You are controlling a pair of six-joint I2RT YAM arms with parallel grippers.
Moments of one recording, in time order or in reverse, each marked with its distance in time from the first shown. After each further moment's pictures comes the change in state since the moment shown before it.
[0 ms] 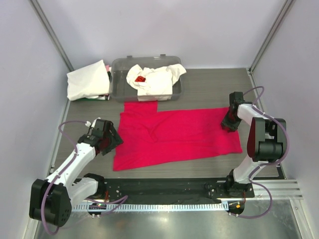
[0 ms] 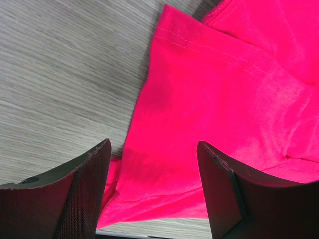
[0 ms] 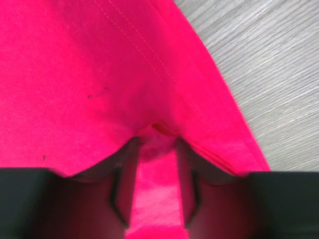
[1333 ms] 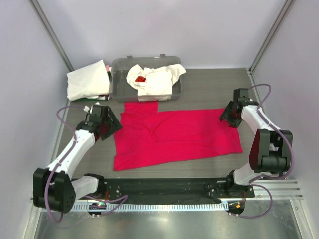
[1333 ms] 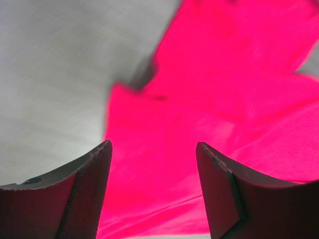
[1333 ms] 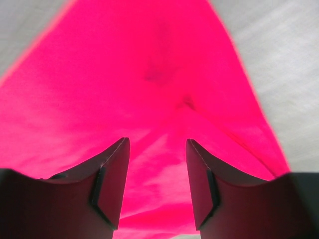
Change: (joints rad) left arm 0.050 0.113 0.190 0.015 0.013 0.071; right arm 0.002 -0.154 -0.001 -0.017 -0.086 0.014
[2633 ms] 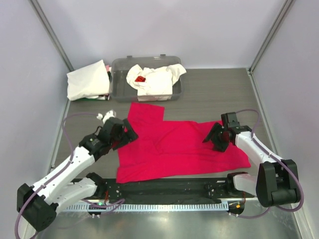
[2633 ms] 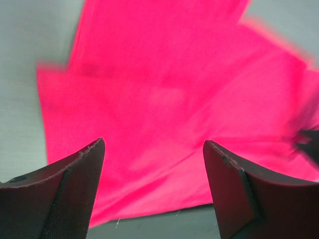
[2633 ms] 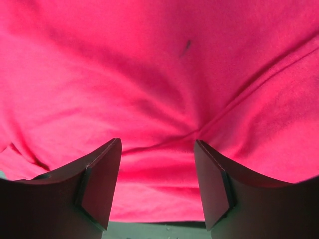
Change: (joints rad) left arm -0.419 -0.238 -0.106 -0.043 -0.071 -0.240; right arm 0.203 -0.351 -0.425 0.048 -0.220 0.236
